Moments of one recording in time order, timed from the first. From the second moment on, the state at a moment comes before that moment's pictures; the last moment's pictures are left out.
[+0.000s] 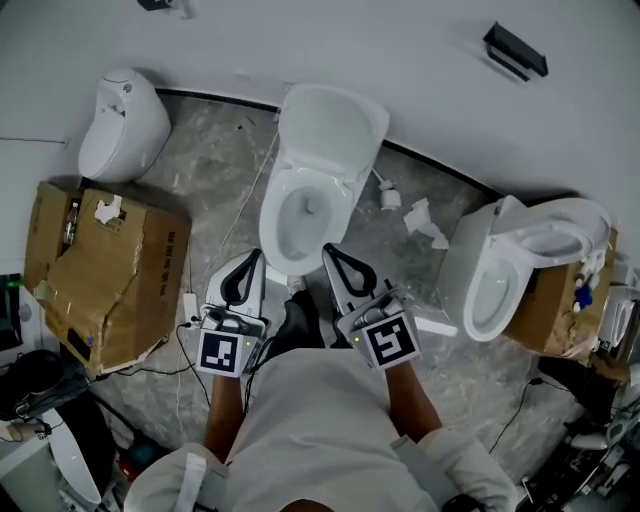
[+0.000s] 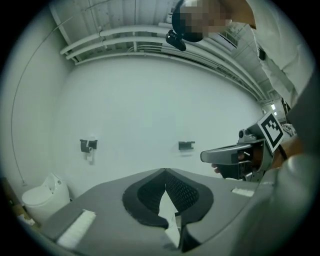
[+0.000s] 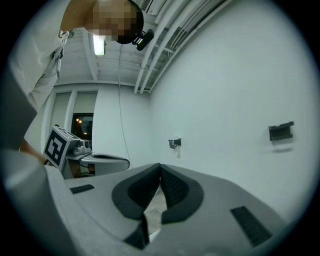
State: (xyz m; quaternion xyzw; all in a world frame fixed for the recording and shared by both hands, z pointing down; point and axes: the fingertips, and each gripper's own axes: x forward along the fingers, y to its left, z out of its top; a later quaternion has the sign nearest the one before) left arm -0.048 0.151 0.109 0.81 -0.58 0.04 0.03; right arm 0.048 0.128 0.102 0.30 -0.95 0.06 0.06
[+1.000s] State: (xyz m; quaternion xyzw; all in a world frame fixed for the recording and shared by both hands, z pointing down) left arm -0.081 0.098 0.235 0.83 -0.53 0.08 0.15; right arm 0.026 0.084 0.218 0.37 -0.91 0.16 0.12
